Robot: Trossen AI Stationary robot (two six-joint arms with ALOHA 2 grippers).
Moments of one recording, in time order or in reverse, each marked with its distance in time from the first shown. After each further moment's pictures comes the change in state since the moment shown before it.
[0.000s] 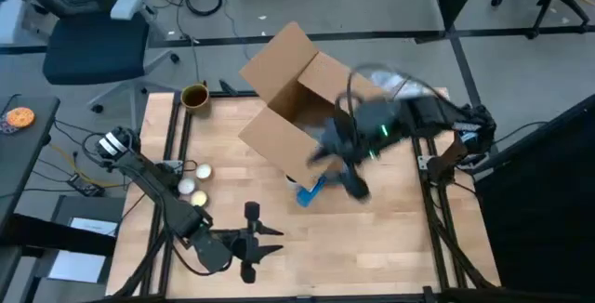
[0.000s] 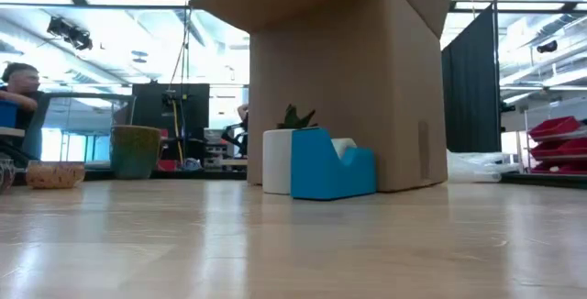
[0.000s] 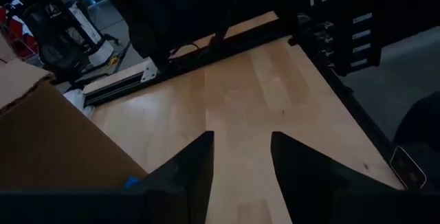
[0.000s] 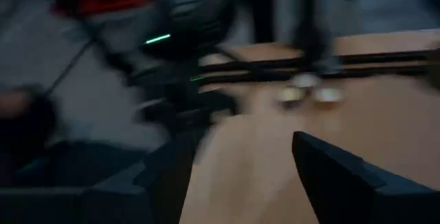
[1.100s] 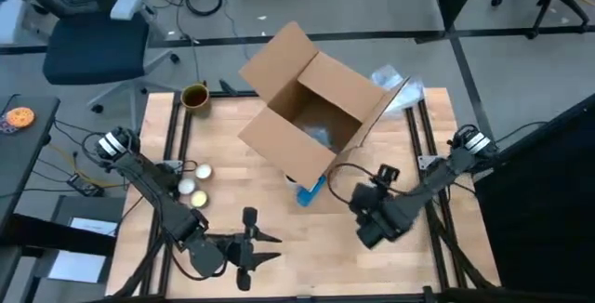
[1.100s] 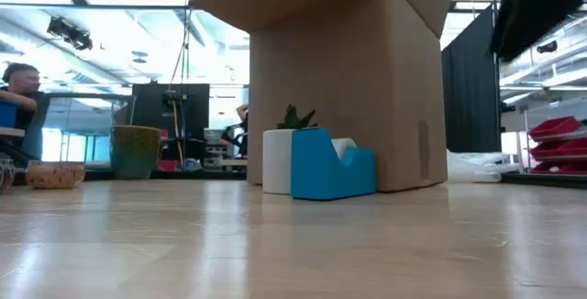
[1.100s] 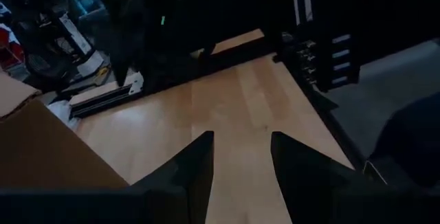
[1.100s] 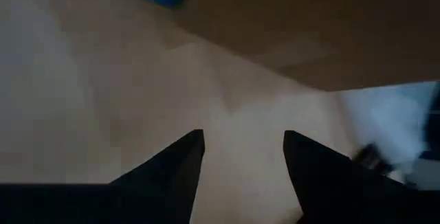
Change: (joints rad) left arm -0.038 0.000 0.000 0.050 0.005 0.000; right arm 0.316 0.034 -0.905 -0.512 0.789 0.830
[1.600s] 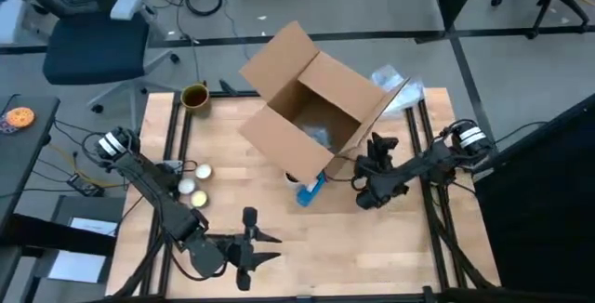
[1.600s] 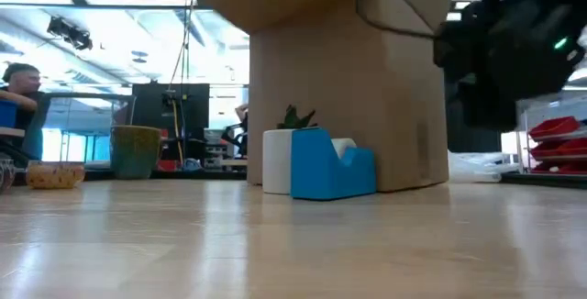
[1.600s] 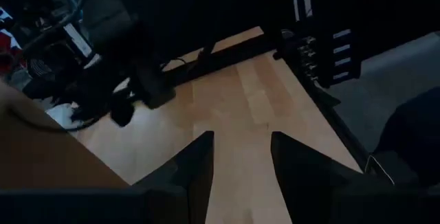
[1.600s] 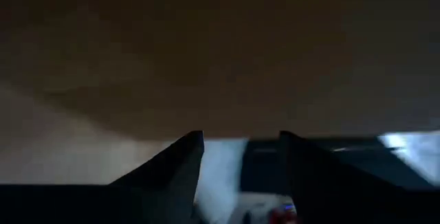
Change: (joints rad) left arm 0.001 0.000 0.000 -0.003 -0.001 0.027; right arm -0.295 0.001 -0.422 0.016 0.684 -0.075
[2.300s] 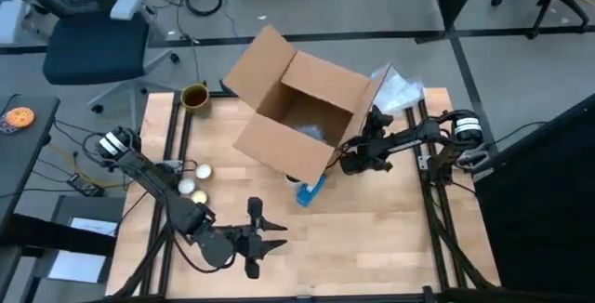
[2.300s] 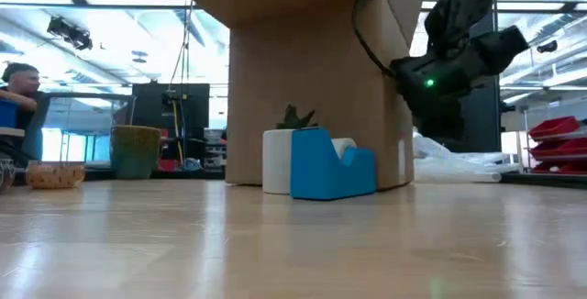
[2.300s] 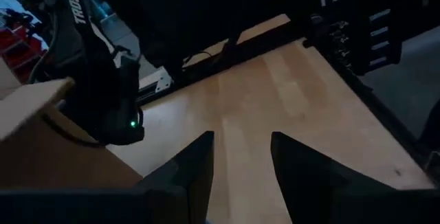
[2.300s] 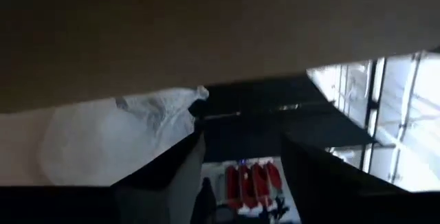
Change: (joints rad) left arm 0.077 0.000 0.000 -0.009 -0.007 0.081; right arm -0.394 0.000 -0.012 0.367 0.202 -0.359
